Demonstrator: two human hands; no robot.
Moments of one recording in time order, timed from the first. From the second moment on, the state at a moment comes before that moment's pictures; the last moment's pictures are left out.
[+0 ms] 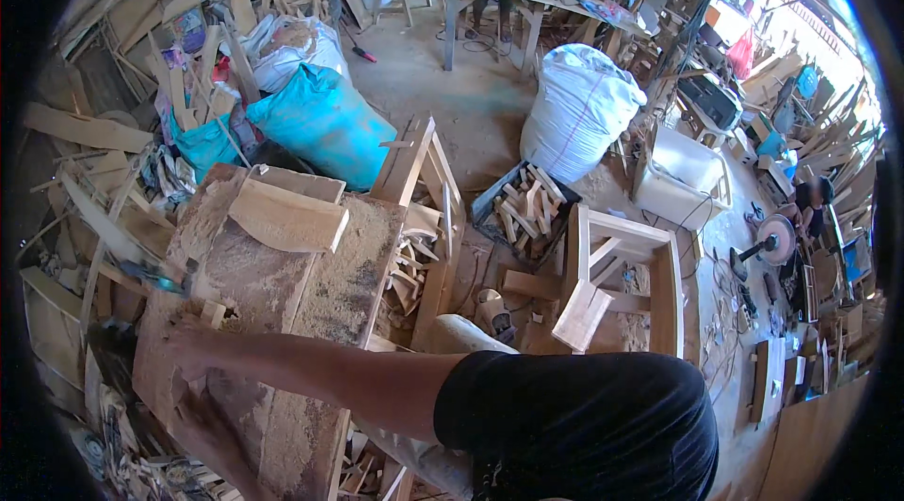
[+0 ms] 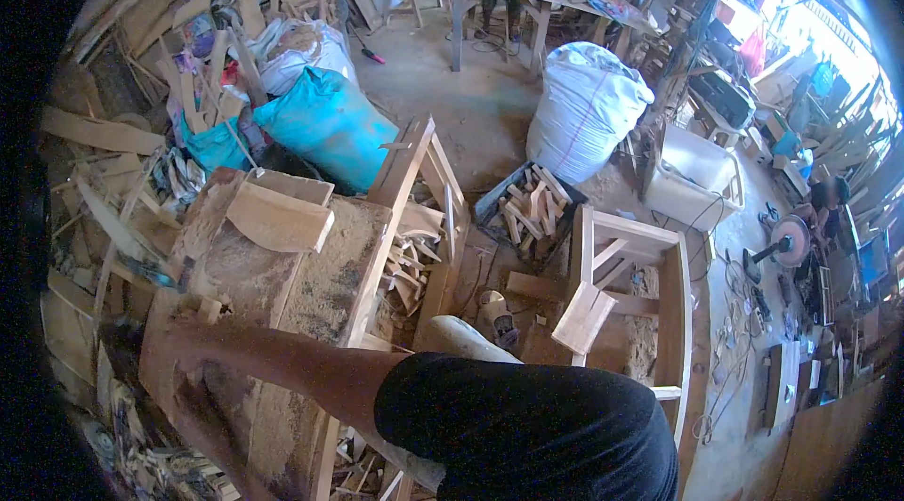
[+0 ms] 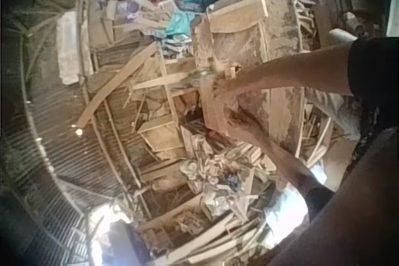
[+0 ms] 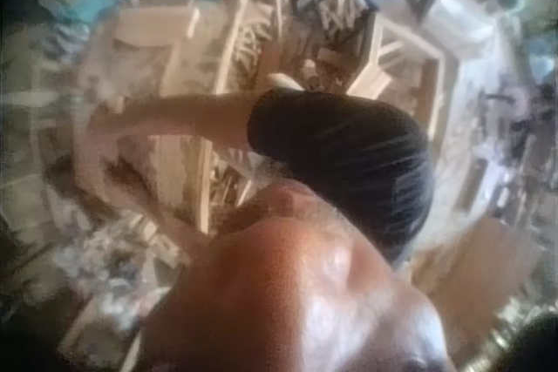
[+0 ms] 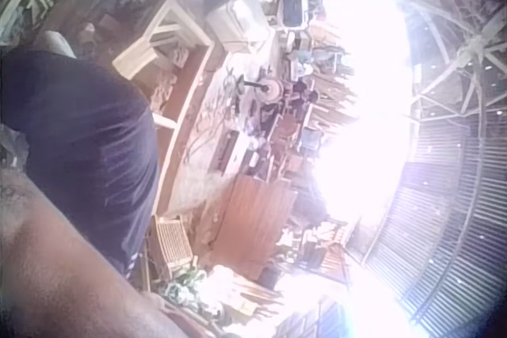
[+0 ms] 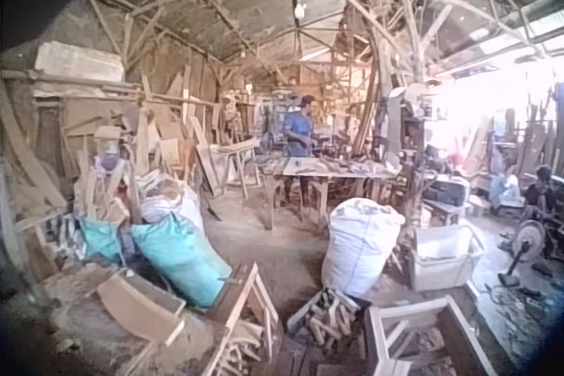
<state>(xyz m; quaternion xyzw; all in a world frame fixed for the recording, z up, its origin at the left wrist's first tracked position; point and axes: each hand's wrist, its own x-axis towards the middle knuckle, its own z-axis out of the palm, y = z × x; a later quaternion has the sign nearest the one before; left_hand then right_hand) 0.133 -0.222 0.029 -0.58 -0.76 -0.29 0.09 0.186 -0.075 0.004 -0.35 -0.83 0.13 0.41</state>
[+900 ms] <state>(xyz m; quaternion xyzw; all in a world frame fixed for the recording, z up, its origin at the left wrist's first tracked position) 0.112 -0.237 0.044 -0.58 -0.76 -0.26 0.14 0.188 -0.056 0.037 -0.31 -0.93 0.11 0.17</state>
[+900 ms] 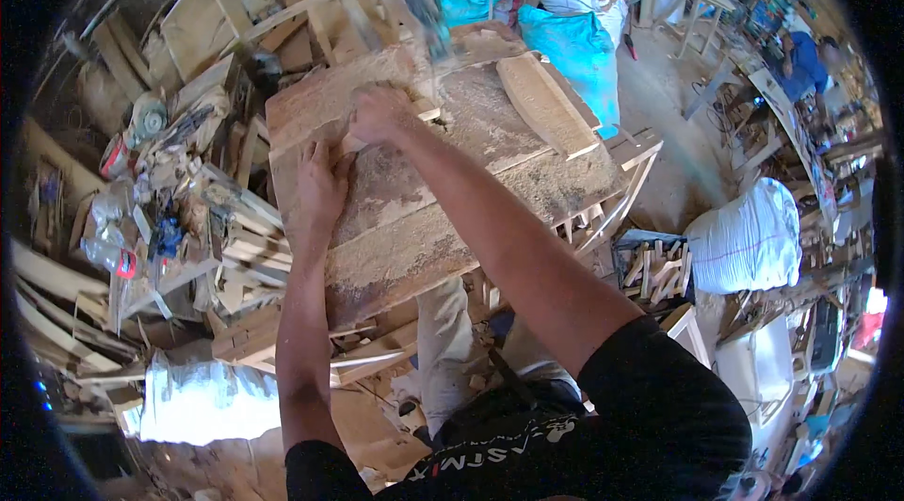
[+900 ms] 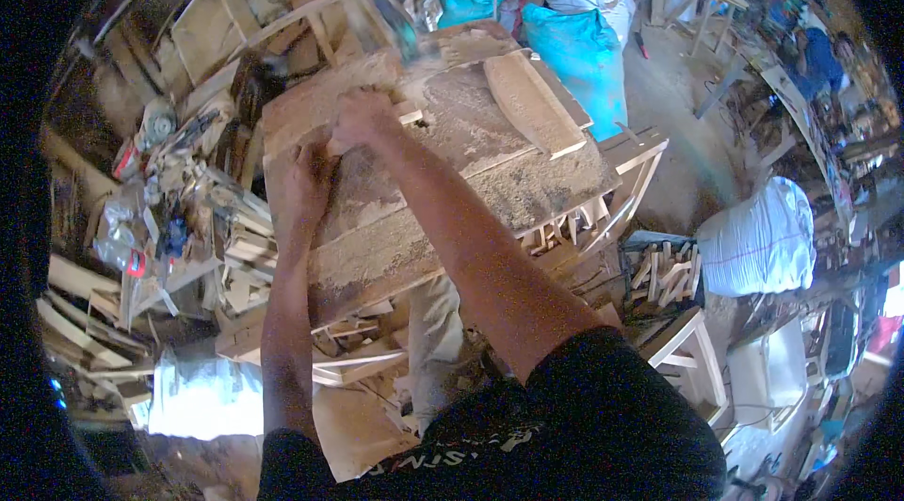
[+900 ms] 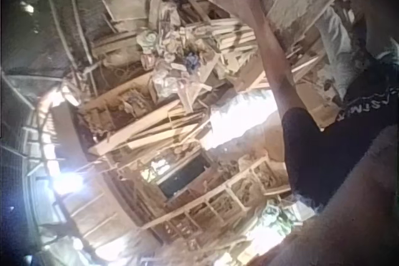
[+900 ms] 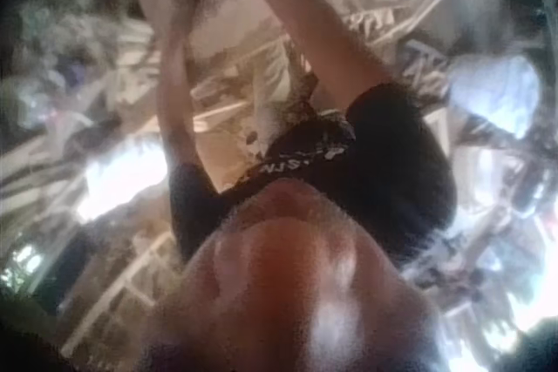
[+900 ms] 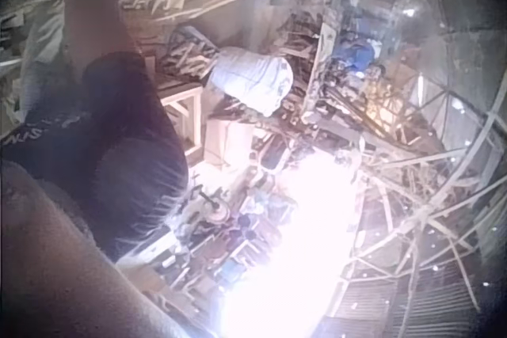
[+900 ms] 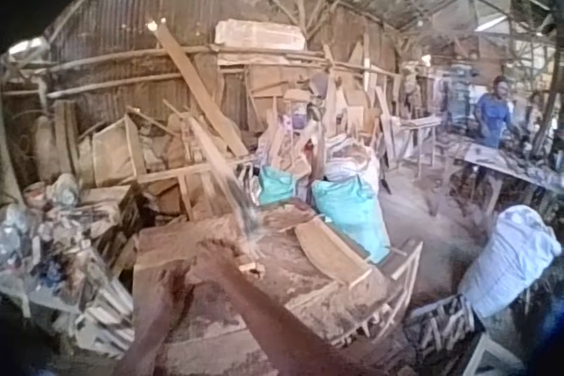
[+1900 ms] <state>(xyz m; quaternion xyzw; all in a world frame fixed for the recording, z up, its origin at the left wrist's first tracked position) 0.214 -0.308 0.051 -0.66 -0.64 -0.38 -0.04 0.524 -0.229 -0.008 -0.31 -0.79 0.21 0.49</state>
